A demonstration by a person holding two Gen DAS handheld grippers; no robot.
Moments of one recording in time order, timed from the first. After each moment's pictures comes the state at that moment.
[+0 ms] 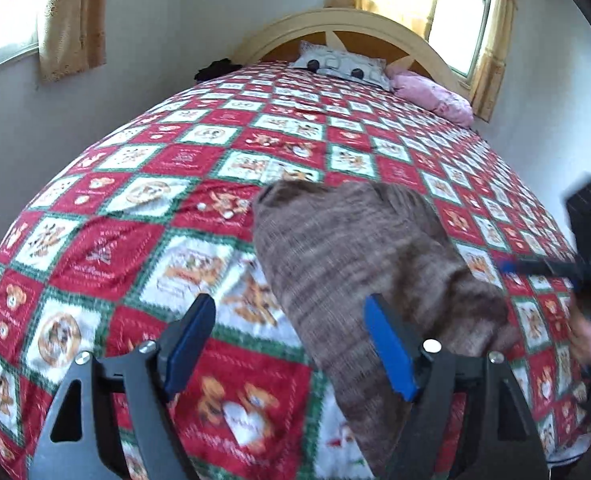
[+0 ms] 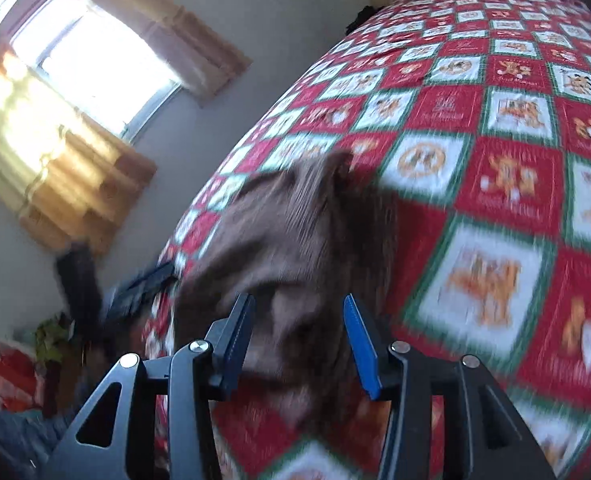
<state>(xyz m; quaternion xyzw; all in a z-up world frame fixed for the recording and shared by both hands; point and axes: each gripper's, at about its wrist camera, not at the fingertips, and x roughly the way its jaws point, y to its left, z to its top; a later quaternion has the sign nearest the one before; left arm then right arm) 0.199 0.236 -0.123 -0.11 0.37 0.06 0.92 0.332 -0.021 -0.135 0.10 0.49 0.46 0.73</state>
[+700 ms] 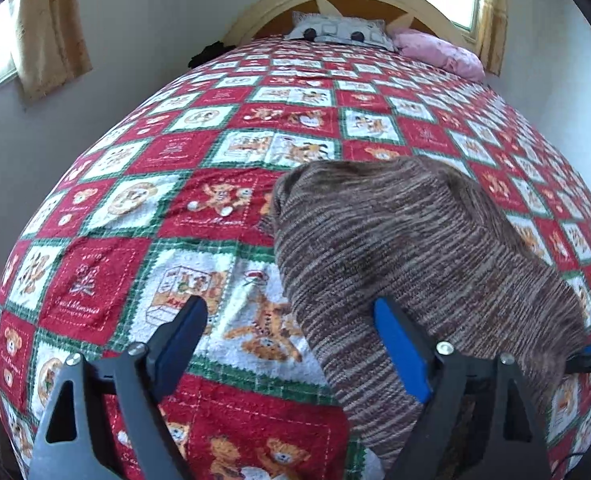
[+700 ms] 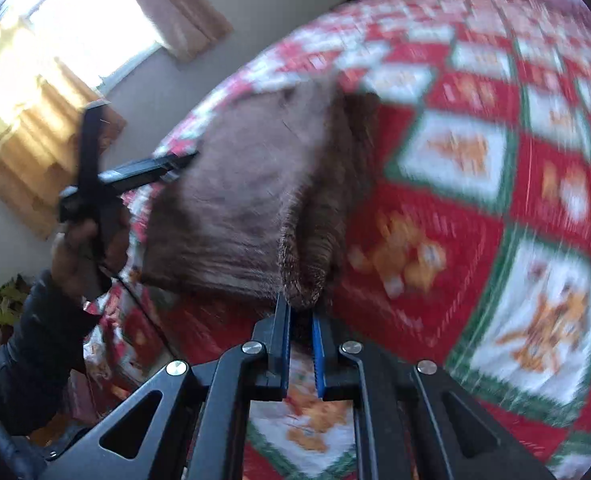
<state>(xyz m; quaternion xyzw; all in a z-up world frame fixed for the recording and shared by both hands) 0.228 0.233 -0.147 -0.04 0.42 0.07 0.90 0.258 -0.044 -0.182 0.04 0.52 0.41 0.75</state>
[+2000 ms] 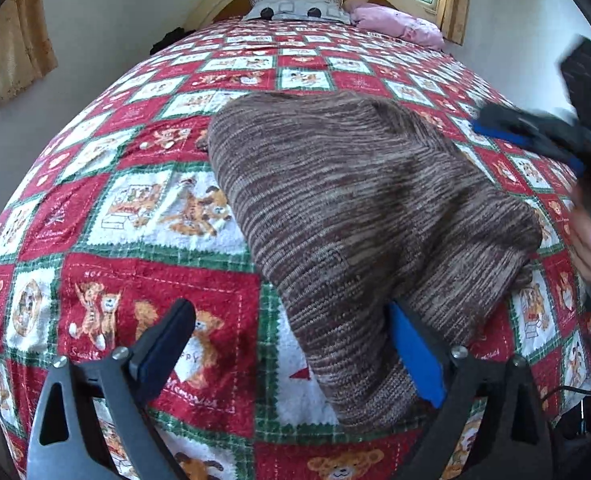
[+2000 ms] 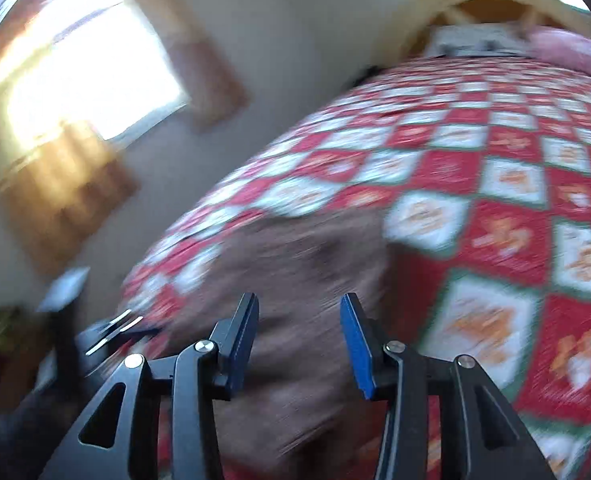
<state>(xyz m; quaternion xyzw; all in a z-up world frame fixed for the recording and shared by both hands) 0.166 0.182 -0.161 -0.03 0.45 0.01 0.89 0.291 0.002 -0.119 0.05 0.38 0.46 0.80</state>
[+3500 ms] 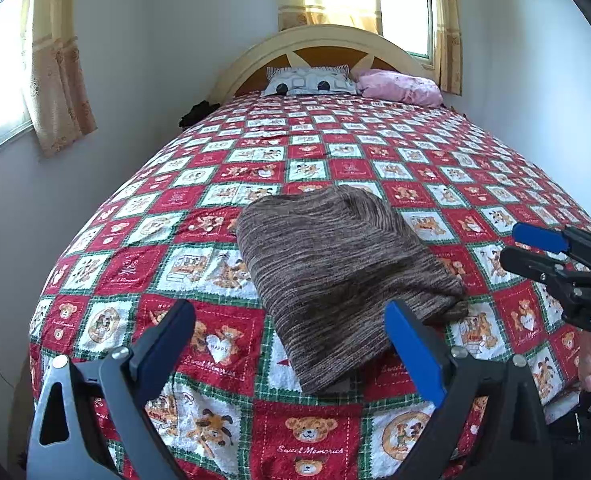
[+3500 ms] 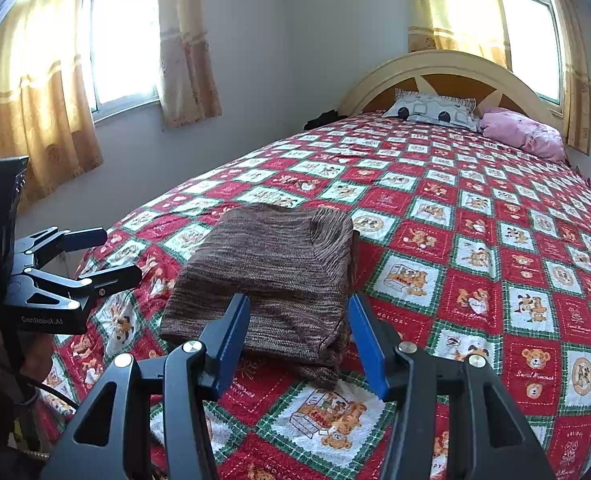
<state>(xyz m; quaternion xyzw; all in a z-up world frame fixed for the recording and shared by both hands) 0.089 0.144 -0.081 0.01 0.32 0.06 0.94 0.147 -0.035 -0.071 -0.05 0.29 0.31 0.90</state>
